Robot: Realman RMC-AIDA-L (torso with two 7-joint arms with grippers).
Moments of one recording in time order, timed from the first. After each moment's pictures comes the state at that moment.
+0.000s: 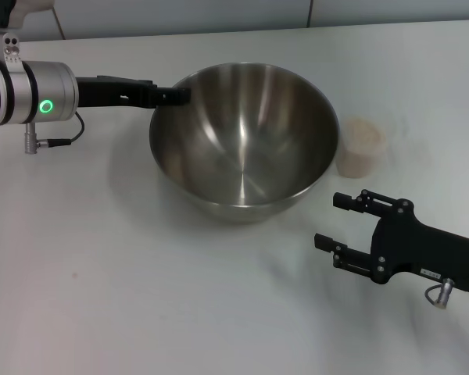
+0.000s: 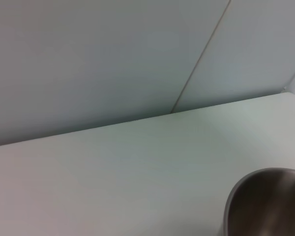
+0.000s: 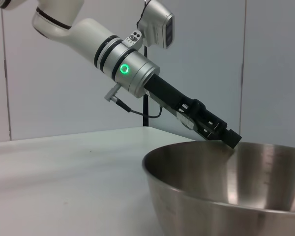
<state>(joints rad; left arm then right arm) -0.83 -2.06 0.82 0.53 2.15 1.00 -1.96 0.39 2.08 -0.24 -0.23 -2.19 -1.56 0.57</state>
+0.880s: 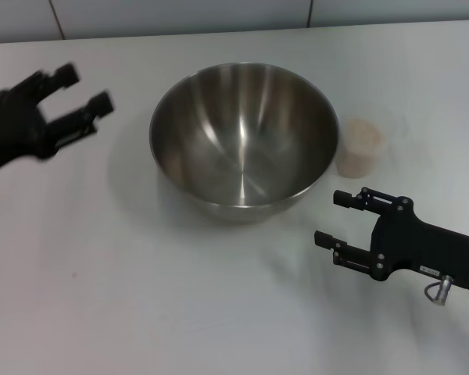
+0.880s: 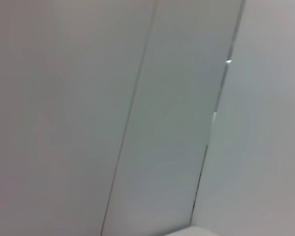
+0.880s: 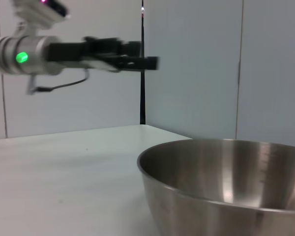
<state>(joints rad) -0.36 -2.06 0.81 0.66 1.49 1.54 -1.28 0.40 2.08 -0.24 -0.23 -2.19 -1.54 0.57</state>
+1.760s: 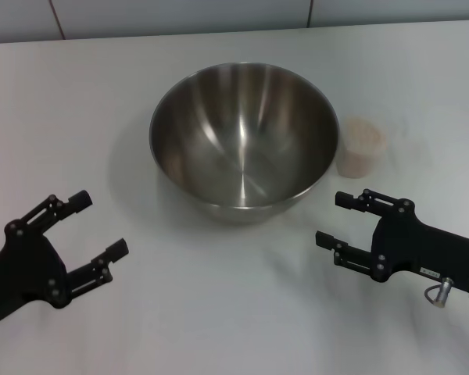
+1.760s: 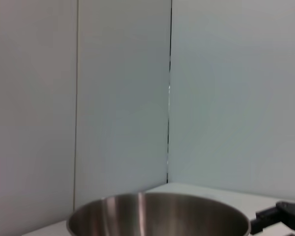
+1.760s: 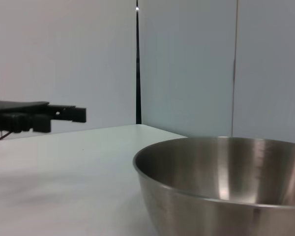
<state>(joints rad) -0.22 -2.02 0.83 0.29 1.53 1.69 -0.65 0.39 2.08 -0.23 -0.22 -2.18 -1.53 0.57</state>
